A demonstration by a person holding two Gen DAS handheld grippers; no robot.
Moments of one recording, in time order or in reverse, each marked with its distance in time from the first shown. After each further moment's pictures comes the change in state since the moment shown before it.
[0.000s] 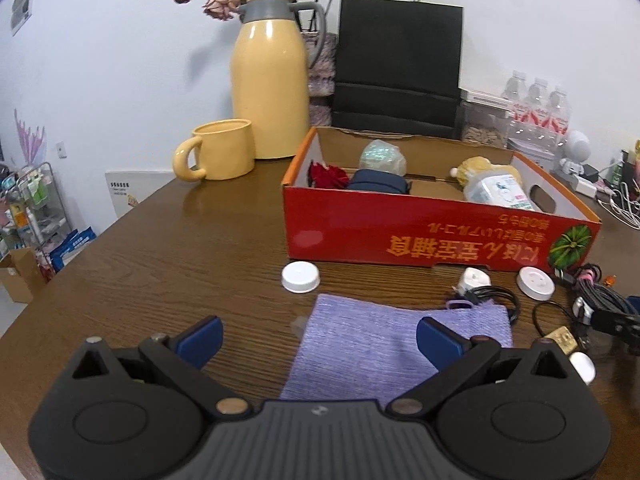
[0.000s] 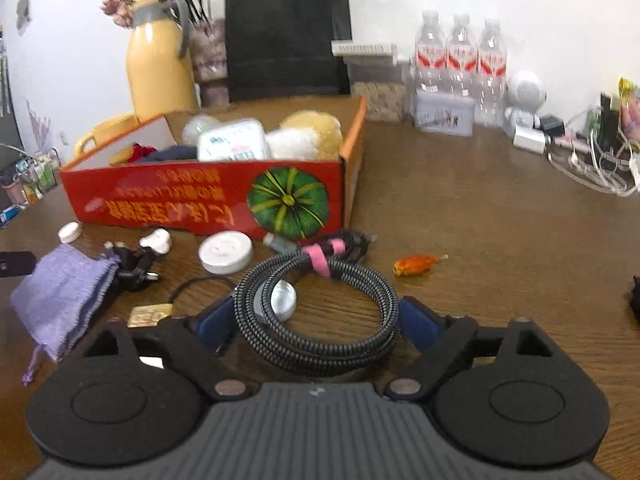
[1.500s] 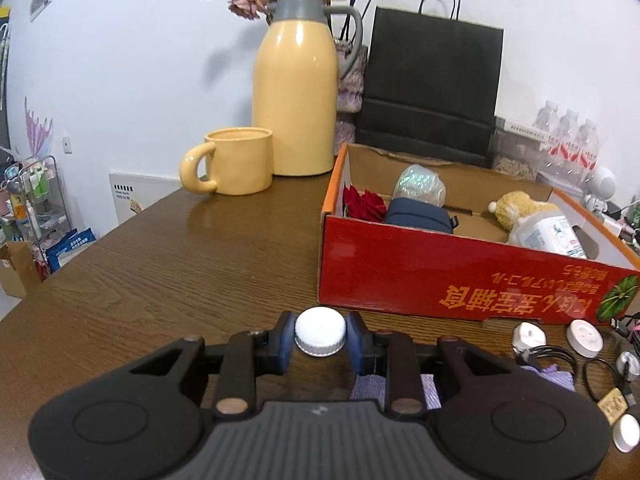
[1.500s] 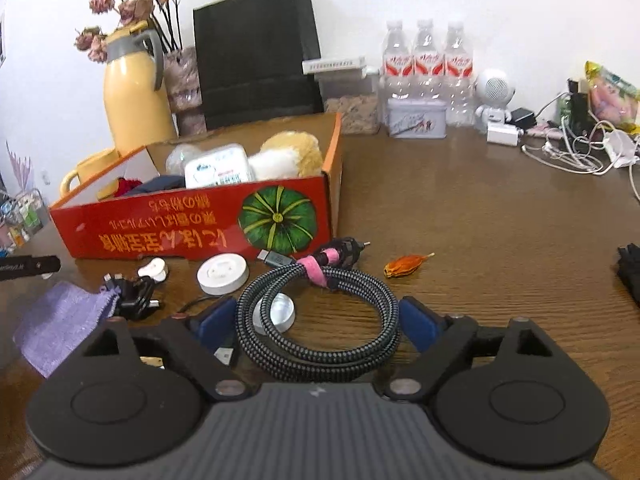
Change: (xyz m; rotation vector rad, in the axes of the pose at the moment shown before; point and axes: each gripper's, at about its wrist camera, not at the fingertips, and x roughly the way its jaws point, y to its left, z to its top) left arm 0.044 0.029 0.016 -0.068 -0.071 -0.011; right arm -0.010 0.002 -0.004 0.118 -0.057 -0.054
